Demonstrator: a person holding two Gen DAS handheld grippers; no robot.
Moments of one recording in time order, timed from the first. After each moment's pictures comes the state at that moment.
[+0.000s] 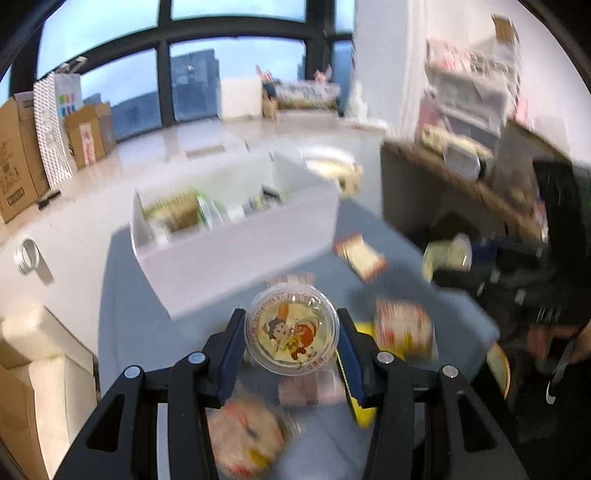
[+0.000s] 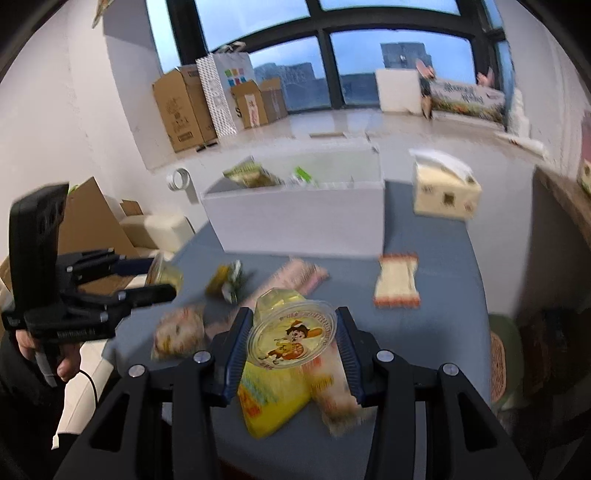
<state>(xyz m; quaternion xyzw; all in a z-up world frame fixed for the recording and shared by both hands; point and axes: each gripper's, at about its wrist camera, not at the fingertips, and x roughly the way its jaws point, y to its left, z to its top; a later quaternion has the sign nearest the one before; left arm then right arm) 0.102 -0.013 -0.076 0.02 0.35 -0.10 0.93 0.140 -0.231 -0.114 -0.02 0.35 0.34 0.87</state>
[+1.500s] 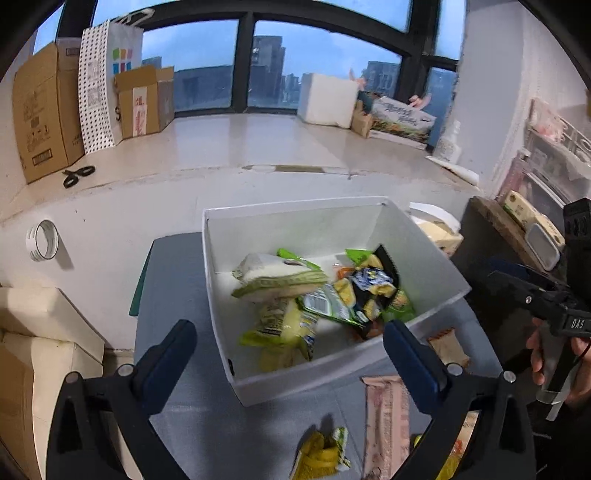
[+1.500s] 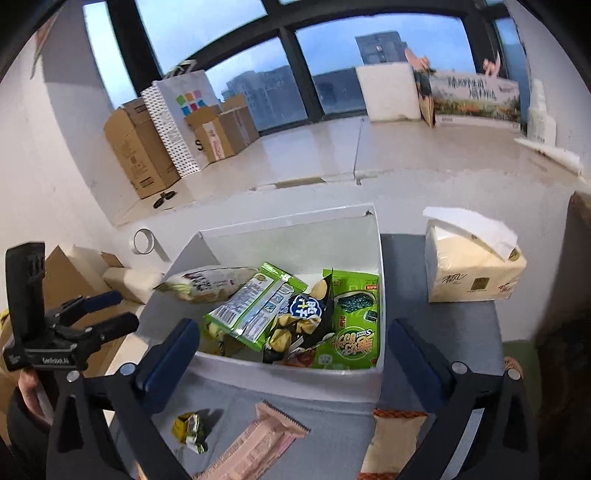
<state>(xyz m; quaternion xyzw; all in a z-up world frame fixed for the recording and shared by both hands) 0.232 0.082 -0.069 -0.06 0.38 -0.01 0.93 0.326 -0.170 -0.086 0.03 0.36 0.32 0.87</state>
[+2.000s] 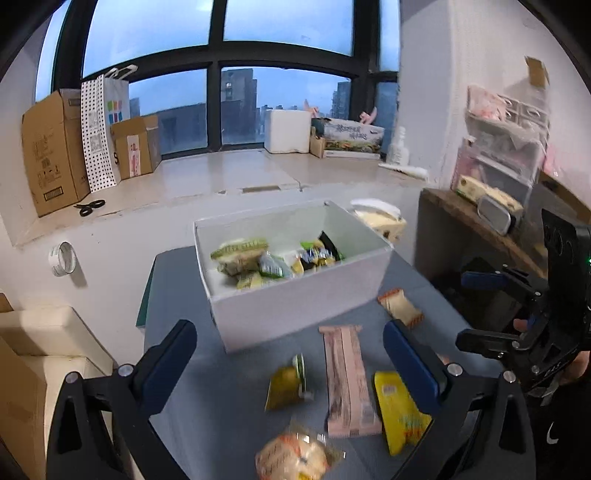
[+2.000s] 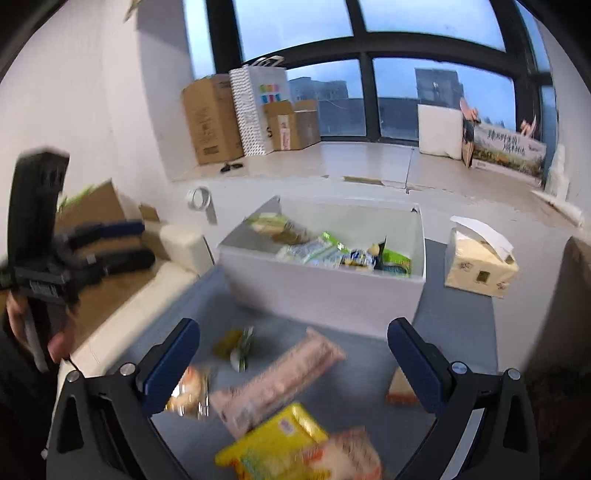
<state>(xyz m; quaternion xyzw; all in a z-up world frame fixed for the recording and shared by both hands) 0.094 0.035 -0.046 0.00 0.31 -0.04 0.95 0.174 -0.185 -0.083 -0.06 0.30 0.39 0.87</state>
